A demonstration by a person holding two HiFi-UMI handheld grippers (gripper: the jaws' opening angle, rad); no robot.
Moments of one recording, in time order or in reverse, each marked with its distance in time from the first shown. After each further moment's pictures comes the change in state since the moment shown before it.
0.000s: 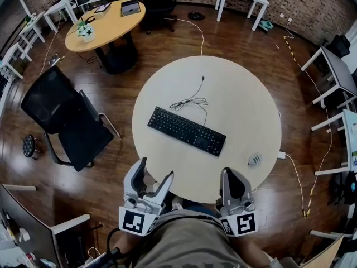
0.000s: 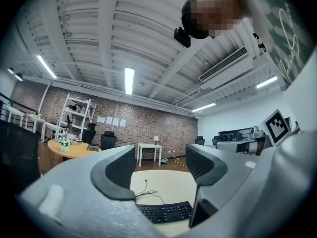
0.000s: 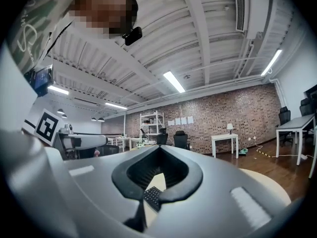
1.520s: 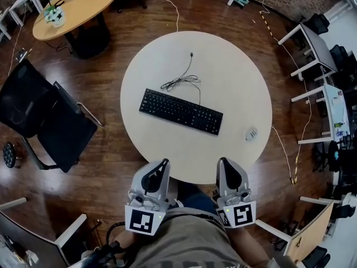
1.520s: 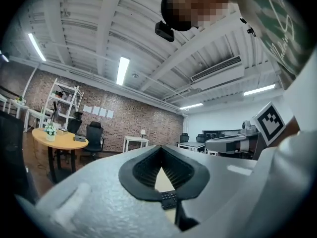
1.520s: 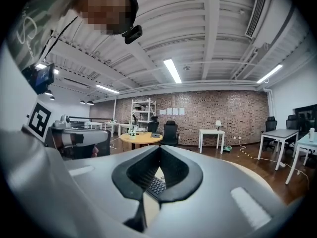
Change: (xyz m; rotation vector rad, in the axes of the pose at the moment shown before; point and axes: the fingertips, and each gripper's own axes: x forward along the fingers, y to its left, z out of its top) left arm -0.020 0.037 -0.040 -0.050 0.074 -0.197; right arm 0.026 0.068 -0.033 -0.086 0.139 -0.145
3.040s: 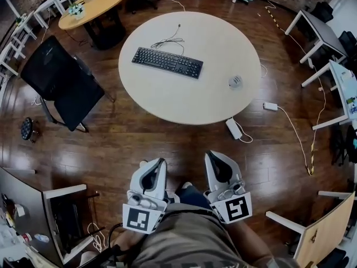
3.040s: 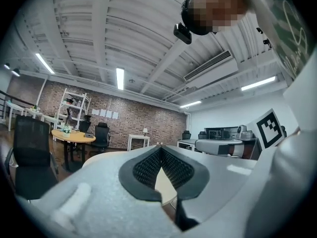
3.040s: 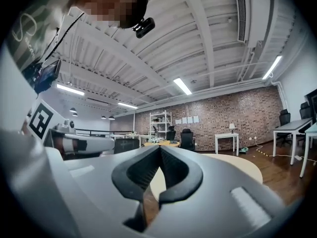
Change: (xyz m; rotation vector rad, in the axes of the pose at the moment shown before) left arm -0.194 -0.329 -0.032 0.008 -0.008 0.120; right arm -0.346 0.003 -0.046 0.027 -0.140 0.224
